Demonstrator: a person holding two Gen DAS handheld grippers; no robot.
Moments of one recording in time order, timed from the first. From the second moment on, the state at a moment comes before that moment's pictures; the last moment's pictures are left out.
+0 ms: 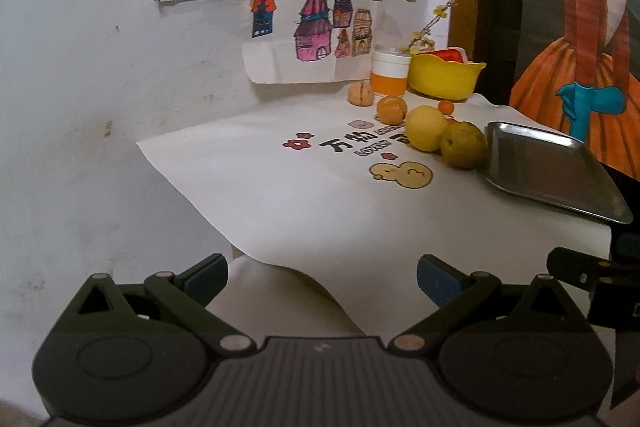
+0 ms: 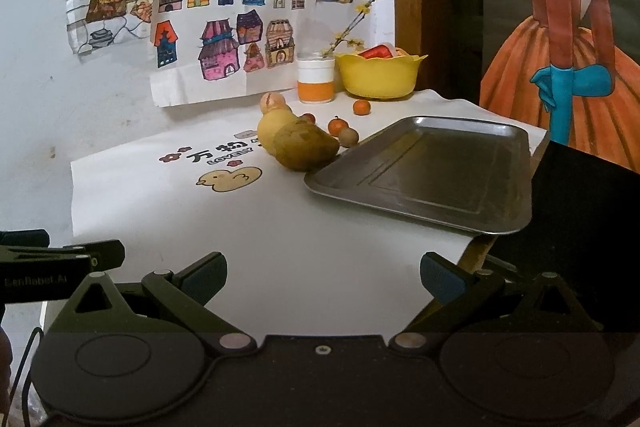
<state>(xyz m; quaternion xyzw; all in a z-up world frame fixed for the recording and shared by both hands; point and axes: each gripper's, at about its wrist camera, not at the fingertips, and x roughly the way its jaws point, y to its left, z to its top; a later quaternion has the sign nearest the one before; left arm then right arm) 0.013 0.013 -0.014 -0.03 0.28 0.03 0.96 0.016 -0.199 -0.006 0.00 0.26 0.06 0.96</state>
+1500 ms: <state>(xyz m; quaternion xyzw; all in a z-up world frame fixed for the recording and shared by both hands) 0.240 -0.025 0.036 -0.02 0.35 -0.05 0.93 0.219 -0.186 0.019 -0.20 0.28 0.30 0.89</state>
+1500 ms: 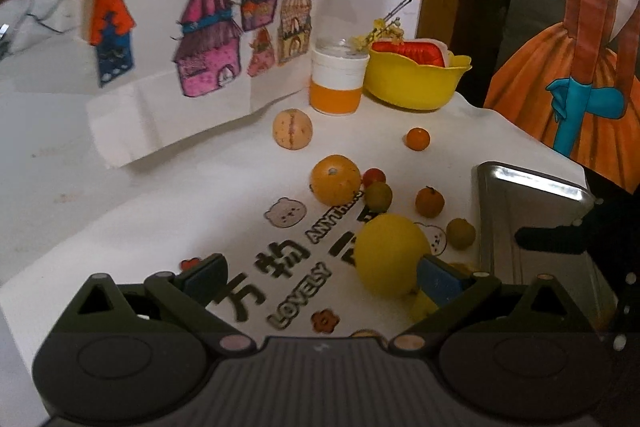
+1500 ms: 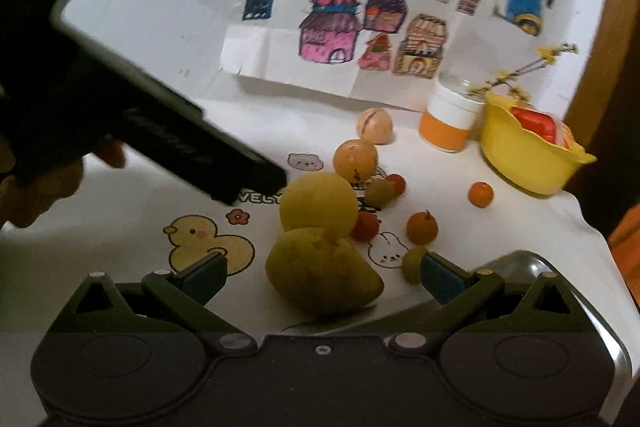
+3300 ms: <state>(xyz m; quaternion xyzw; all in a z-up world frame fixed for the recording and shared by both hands) 0.284 -0.027 0.019 -0.13 0.40 -0.10 0.90 0.245 -0.173 0.007 -0.23 0.28 0.34 0.87</state>
